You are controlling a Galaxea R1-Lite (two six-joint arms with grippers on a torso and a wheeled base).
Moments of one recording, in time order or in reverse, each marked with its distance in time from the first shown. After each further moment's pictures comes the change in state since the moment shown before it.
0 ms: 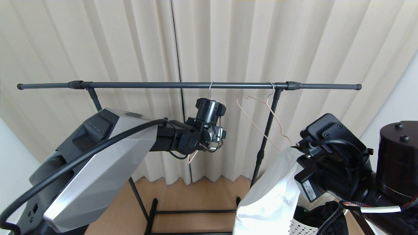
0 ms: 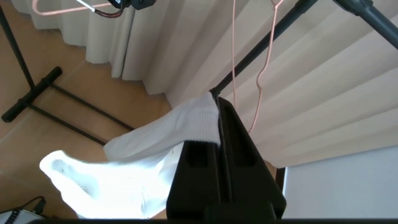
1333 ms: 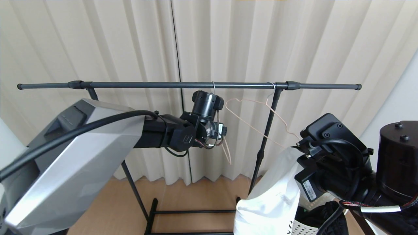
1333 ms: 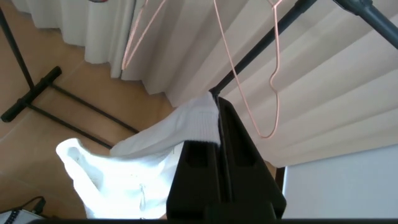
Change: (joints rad) left arm -0.009 -0.087 0.063 0.001 -0.042 -0.001; right arm 0.000 -0.001 0.000 0.001 -0.001 0.000
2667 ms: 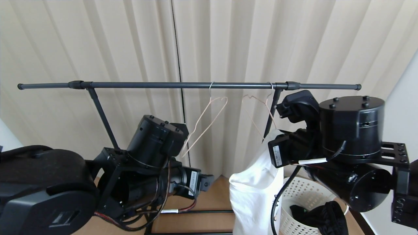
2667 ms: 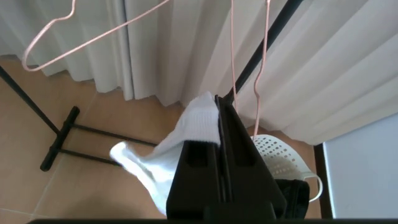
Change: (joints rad) left arm -0.133 -0.626 0.816 -0.001 -0.191 -0.204; right arm -0.058 0.180 -0.200 0.010 -0.046 0.233
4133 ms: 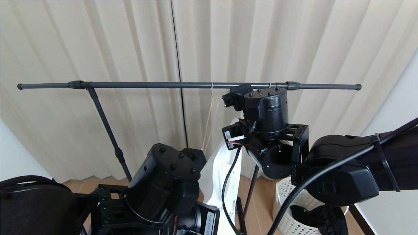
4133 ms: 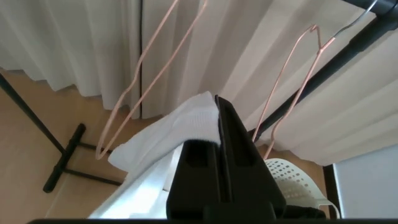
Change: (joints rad) left arm -0.216 -0.061 0.087 0.006 -0.063 -0.143; right arm 0.041 0.320 -0.356 -0.009 -0.025 -0.020
